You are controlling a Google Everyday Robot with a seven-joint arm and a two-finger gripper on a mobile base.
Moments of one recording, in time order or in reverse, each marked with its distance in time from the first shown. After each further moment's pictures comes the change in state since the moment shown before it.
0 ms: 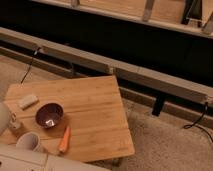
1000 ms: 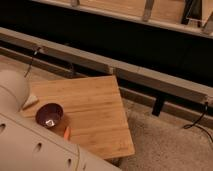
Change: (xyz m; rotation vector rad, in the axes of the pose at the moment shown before) arm 0.029 -0.072 -0.125 0.117 -0.709 0.311
